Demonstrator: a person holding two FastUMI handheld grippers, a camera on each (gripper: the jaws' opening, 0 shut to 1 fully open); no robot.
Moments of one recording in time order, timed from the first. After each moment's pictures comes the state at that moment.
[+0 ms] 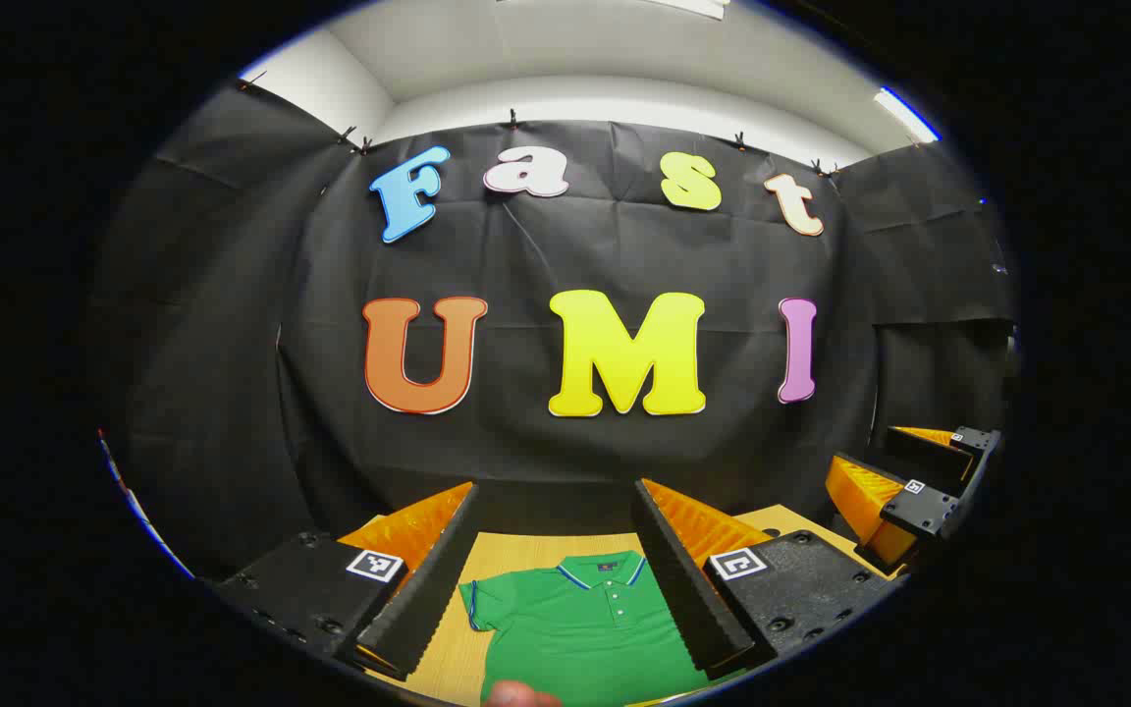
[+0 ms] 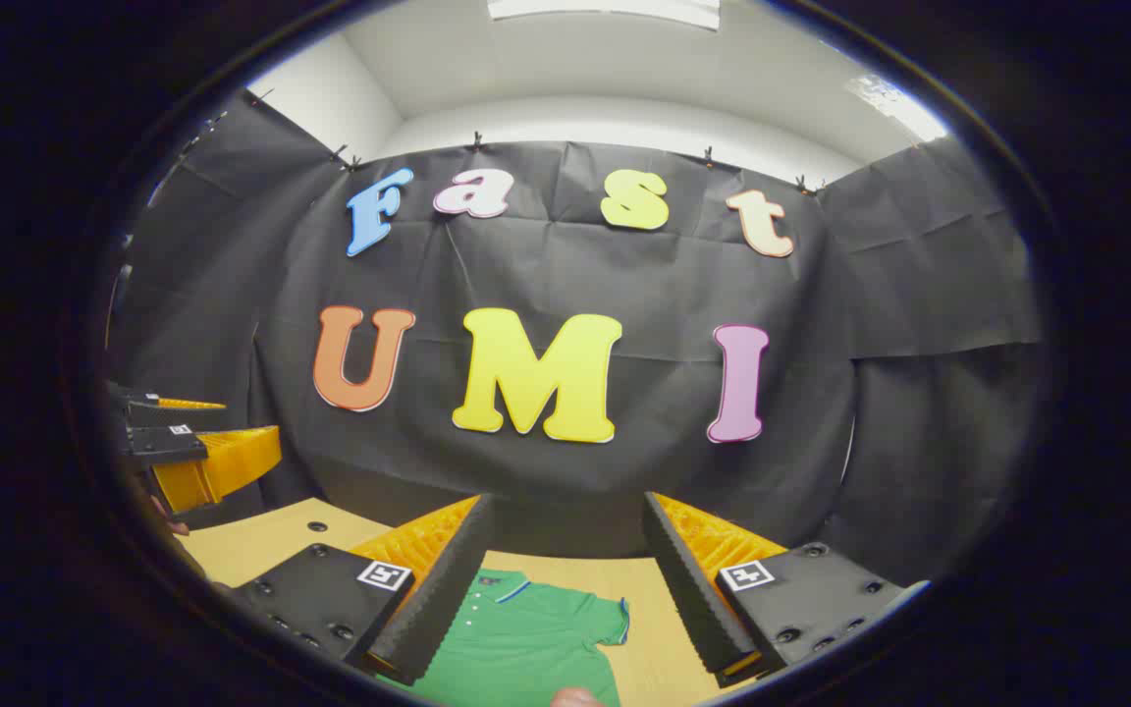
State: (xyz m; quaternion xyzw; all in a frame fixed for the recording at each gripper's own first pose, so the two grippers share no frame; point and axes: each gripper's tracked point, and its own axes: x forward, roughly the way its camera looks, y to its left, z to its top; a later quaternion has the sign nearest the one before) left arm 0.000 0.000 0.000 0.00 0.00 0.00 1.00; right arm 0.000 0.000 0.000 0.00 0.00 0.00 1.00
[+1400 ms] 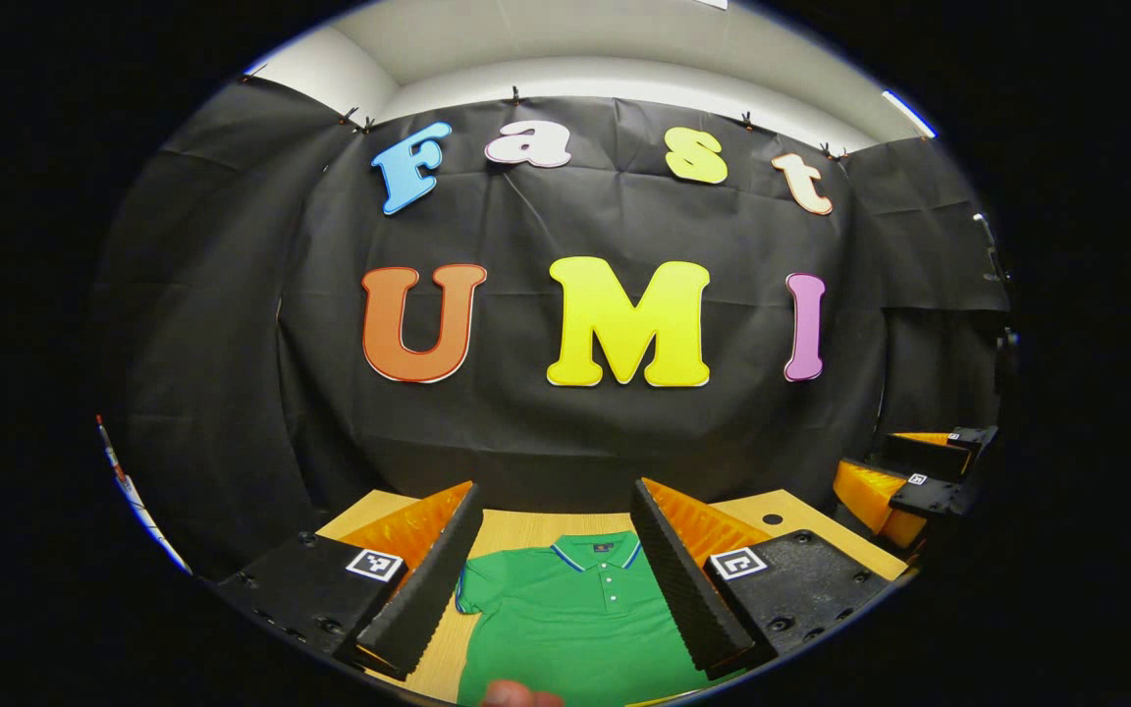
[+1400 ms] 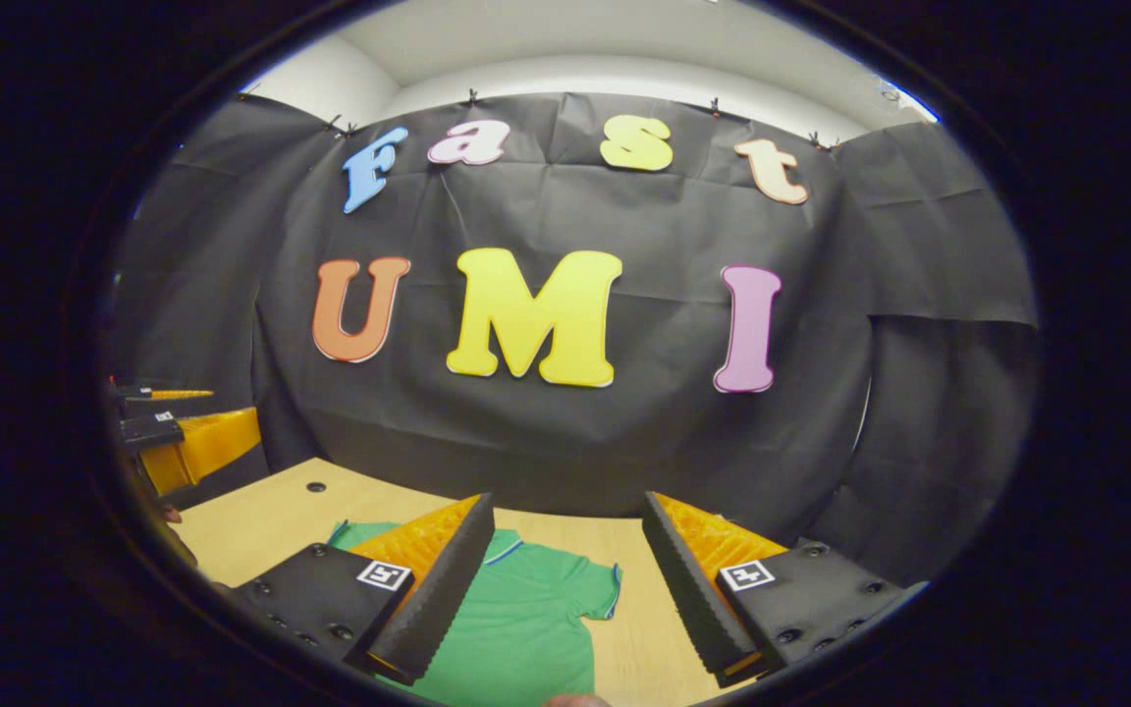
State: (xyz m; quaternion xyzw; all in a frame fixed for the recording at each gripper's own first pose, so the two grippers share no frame) left arm 0.010 -0.024 -0.039 -0.01 0.04 0.01 1.00; right arm 0.021 -0.040 -0.064 0.00 0.10 0.02 0.99
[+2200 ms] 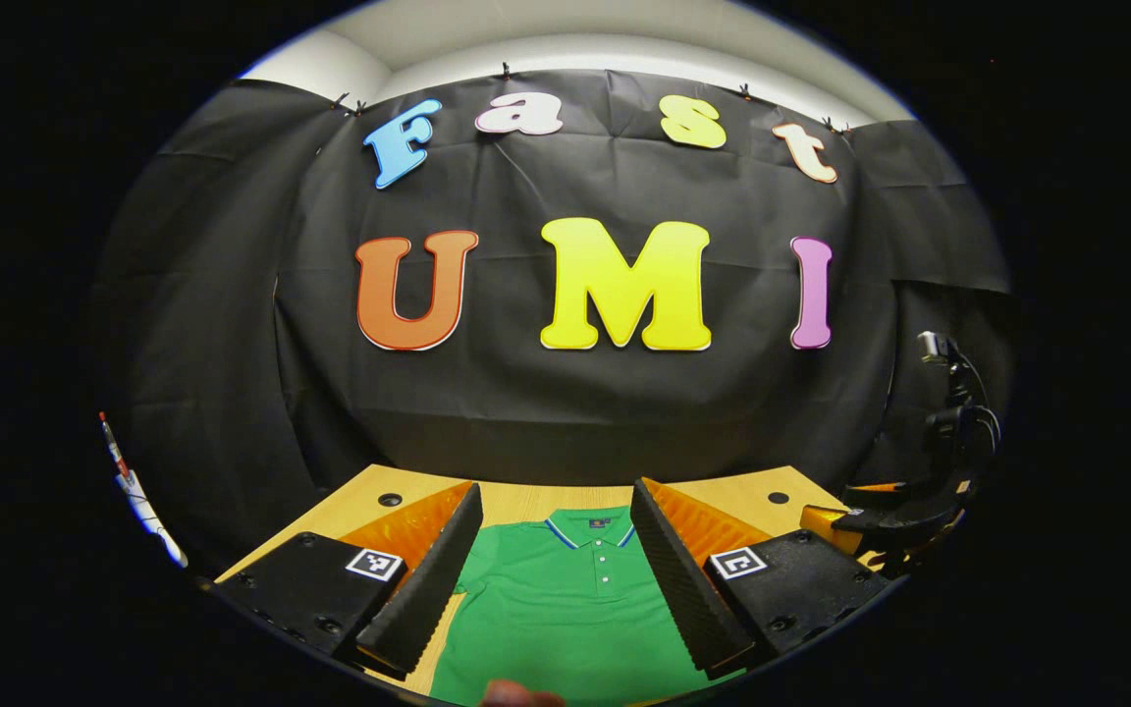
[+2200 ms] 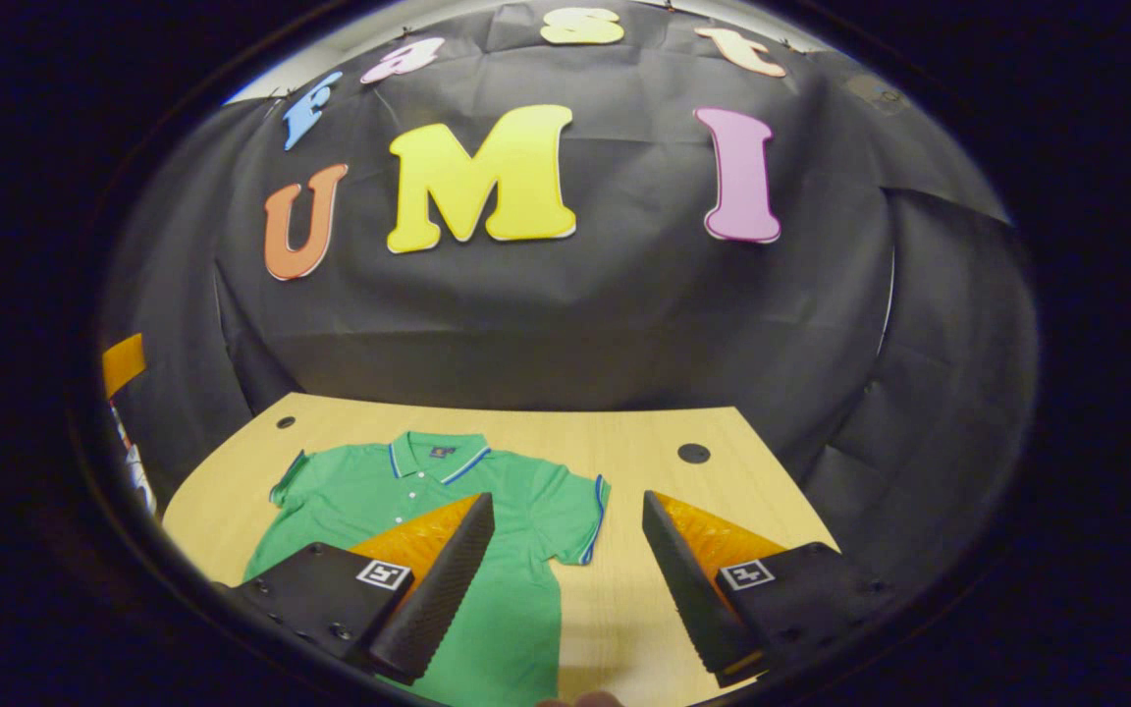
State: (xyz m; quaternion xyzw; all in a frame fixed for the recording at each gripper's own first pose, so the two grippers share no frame) left arm 0.025 -0.046 -0.079 0.00 0.09 0.03 1.00; right arm 0.105 -0.106 -0.219 0.05 0.27 0.03 0.96
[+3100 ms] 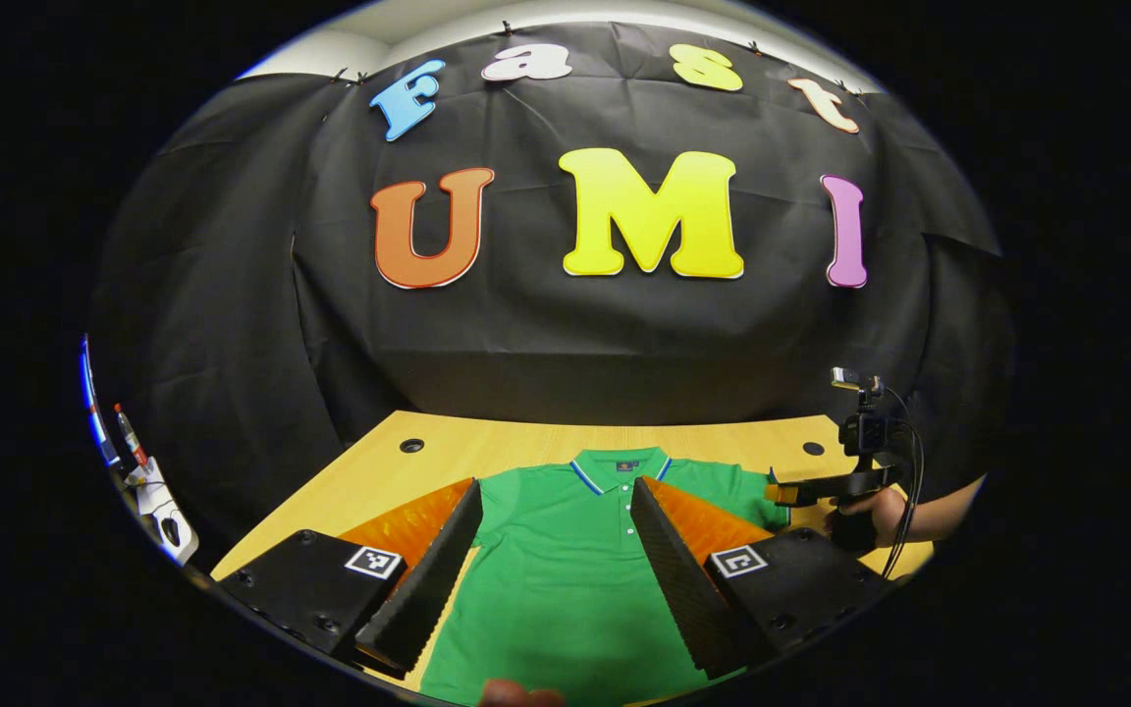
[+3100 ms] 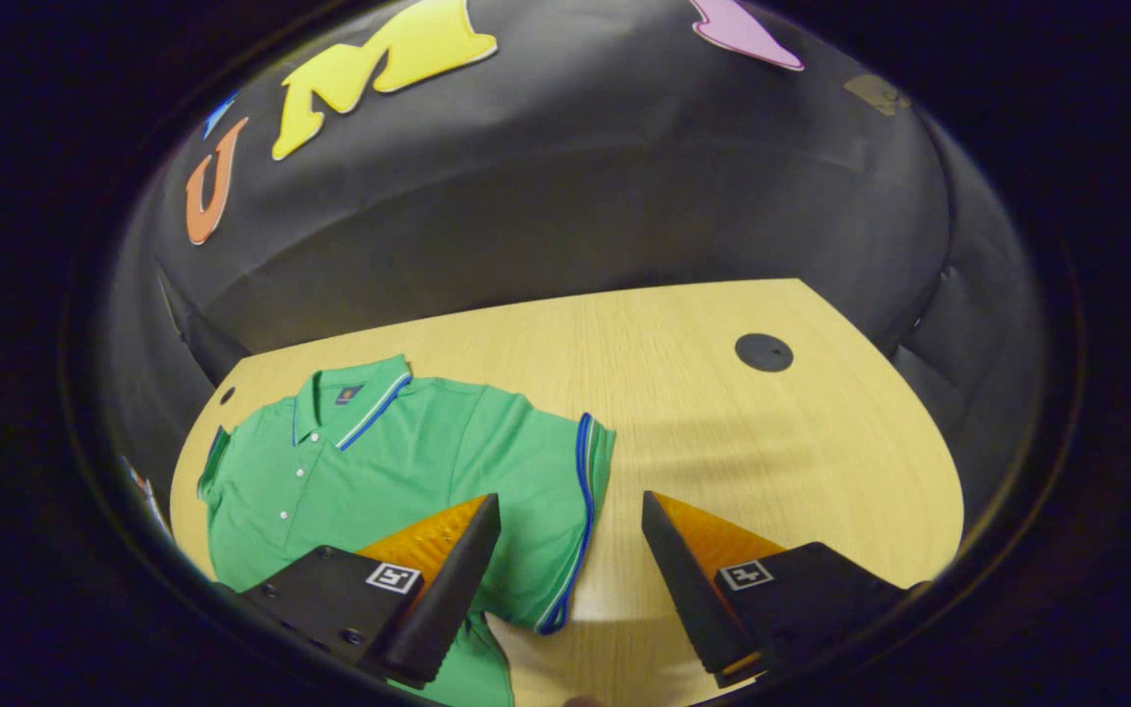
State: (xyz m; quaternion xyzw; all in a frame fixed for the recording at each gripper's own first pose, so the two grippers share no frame) left arm 0.018 -0.040 -0.136 0.02 0.18 0.07 0.98; right arm 0.219 -0.105 -0.410 0.12 0.41 0.04 0.90
